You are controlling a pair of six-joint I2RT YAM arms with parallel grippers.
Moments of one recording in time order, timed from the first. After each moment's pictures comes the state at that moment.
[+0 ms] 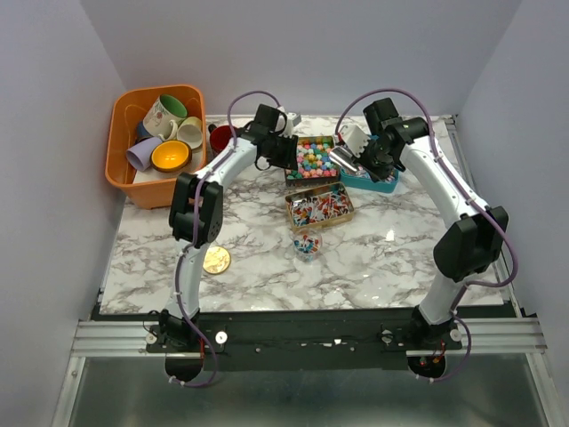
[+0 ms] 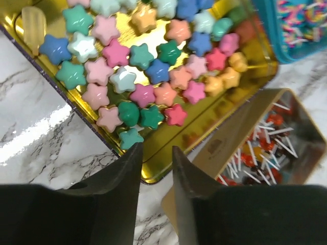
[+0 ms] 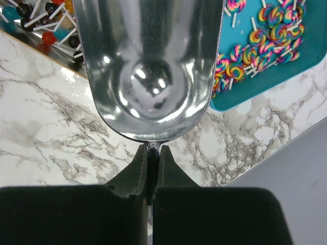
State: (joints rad) left arm -0.38 2.24 1.95 -0.54 0.43 -0.12; right arm 0.35 1.79 1.79 -1.14 0.01 -0.68
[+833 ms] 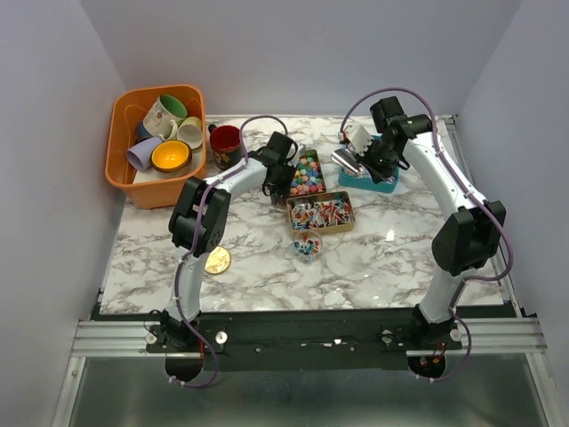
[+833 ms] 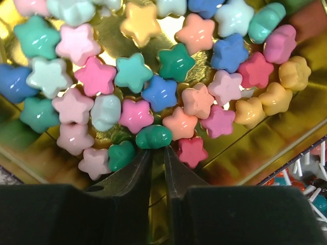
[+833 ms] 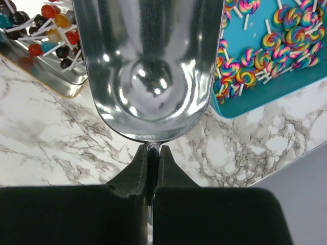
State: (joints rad) left arm -0.49 2.18 1.68 -0.49 0.12 -0.08; right arm 0.29 1.83 1.80 -1.16 -0.08 -0.70
